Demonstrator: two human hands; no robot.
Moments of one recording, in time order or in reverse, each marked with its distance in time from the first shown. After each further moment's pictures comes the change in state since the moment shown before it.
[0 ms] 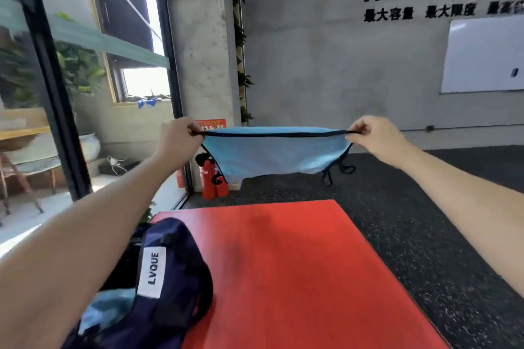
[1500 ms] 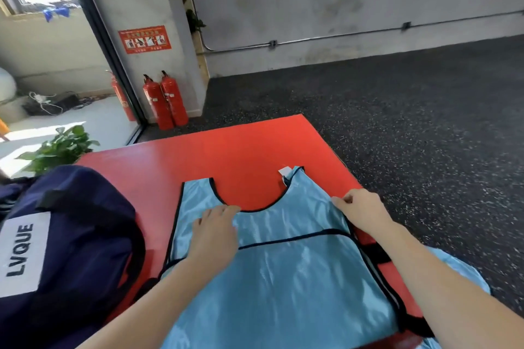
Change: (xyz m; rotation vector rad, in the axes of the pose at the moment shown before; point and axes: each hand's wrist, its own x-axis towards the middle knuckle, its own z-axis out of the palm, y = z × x) left_hand -0.265 -0.065 0.284 0.379 -0.727 0.027; right_hand -0.196 0.254 0.176 -0.214 -0.345 0.639
